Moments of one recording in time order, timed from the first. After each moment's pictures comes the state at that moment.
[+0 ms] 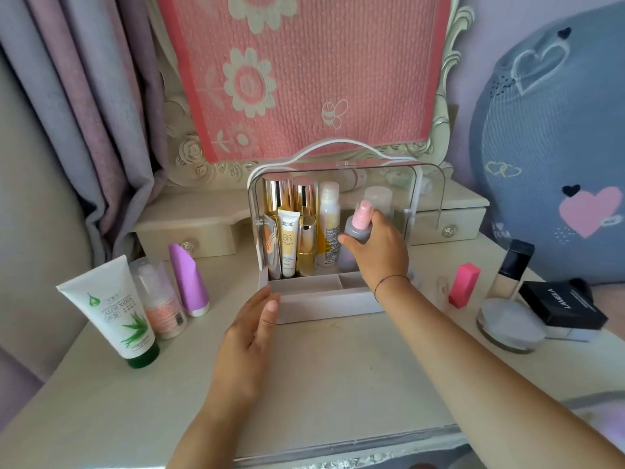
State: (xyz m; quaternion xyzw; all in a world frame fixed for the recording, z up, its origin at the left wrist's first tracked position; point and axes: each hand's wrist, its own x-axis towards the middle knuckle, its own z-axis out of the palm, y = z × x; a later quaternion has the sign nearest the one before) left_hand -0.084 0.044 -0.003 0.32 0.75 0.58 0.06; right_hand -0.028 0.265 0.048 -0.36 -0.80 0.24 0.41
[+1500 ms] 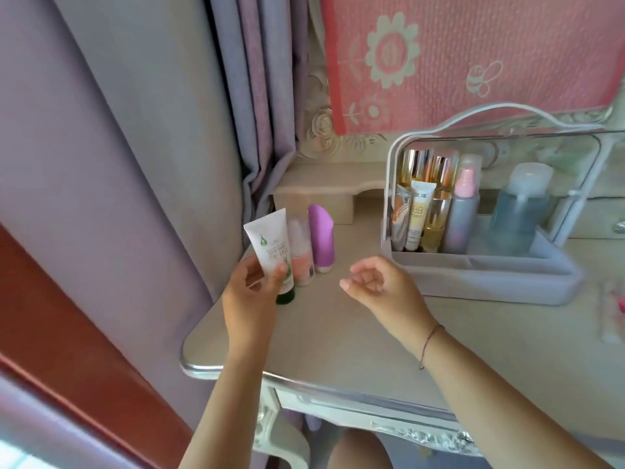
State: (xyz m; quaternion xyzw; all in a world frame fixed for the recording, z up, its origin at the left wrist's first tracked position) left_hand -0.148 -0.071 0.008 0.09 0.76 0.64 -0.12; right_hand -0.057 0.097 0.011 -0.14 -0.78 0.56 0.22
